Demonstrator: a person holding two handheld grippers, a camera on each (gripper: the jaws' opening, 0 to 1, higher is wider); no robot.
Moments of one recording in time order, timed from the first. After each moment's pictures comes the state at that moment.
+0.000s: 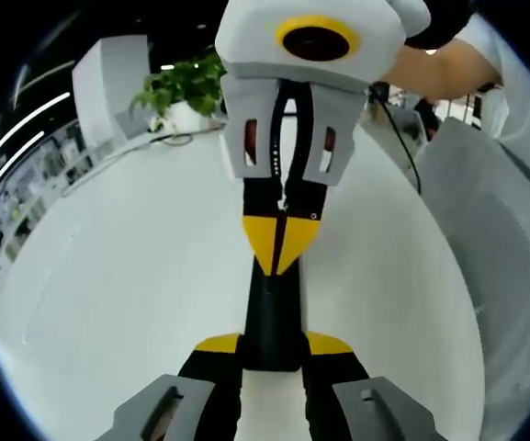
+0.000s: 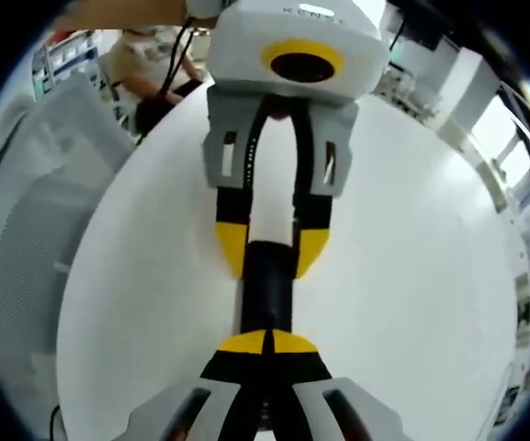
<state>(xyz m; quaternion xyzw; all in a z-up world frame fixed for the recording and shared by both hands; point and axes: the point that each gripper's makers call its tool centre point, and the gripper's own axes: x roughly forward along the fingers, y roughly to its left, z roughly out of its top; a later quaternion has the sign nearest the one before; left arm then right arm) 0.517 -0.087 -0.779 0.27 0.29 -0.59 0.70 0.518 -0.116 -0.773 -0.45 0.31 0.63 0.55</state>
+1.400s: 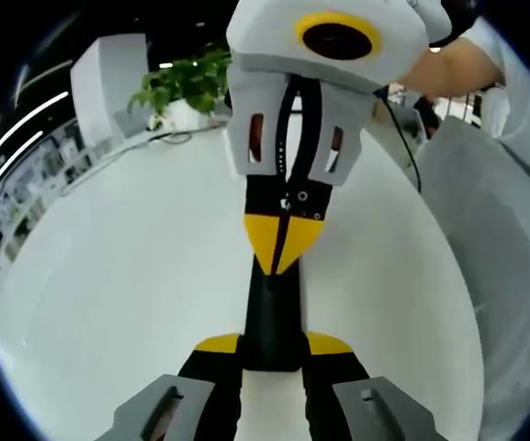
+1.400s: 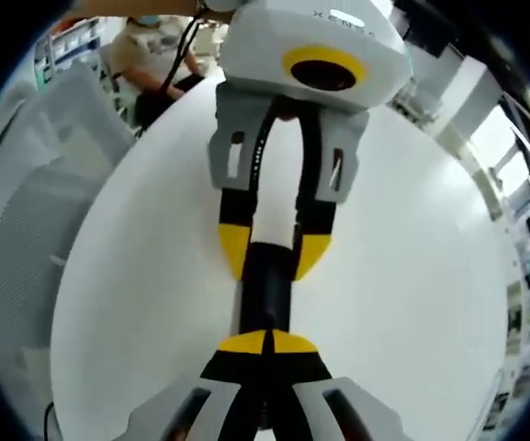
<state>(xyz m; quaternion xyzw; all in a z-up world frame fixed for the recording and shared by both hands) 0.517 -0.087 -0.778 0.27 0.30 -0.59 0.70 0.519 -0.115 -0.768 -0.47 0.29 0.62 0.56</state>
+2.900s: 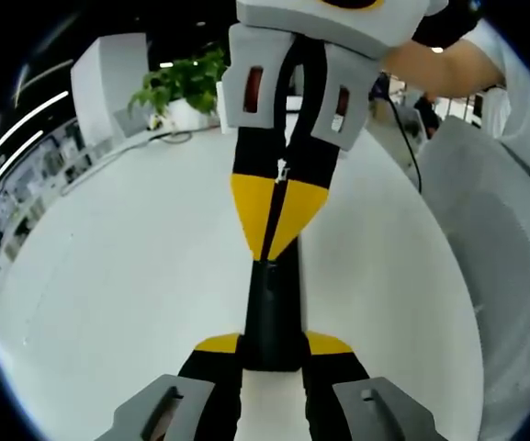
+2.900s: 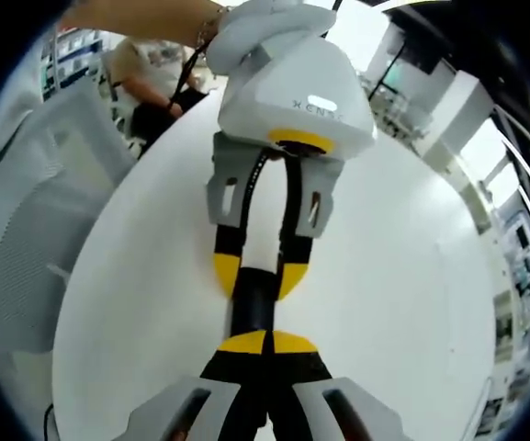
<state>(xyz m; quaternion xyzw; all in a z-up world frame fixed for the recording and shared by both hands) 0.516 -0.088 -0.778 0.27 0.30 -0.59 0.70 0.519 -0.104 -0.743 -0.46 0.25 0.63 0.57</state>
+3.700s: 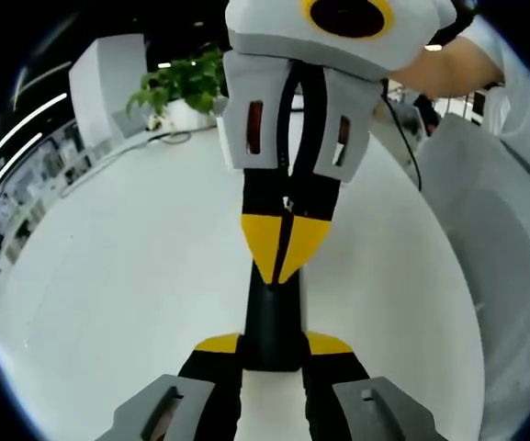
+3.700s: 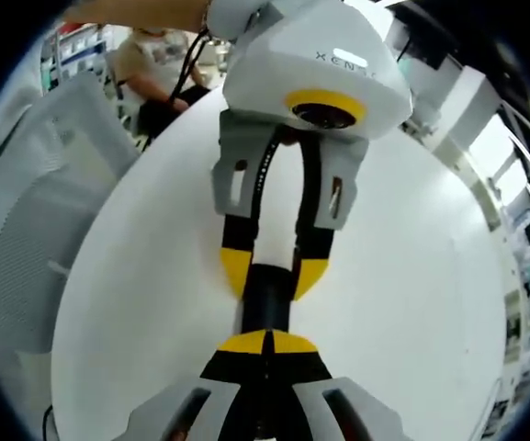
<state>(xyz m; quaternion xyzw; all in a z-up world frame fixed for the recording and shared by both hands) 0.516 -0.087 -0.778 0.28 0.30 -0.59 0.70 0.514 -0.102 -0.762 -0.46 0.27 0.64 0.56</state>
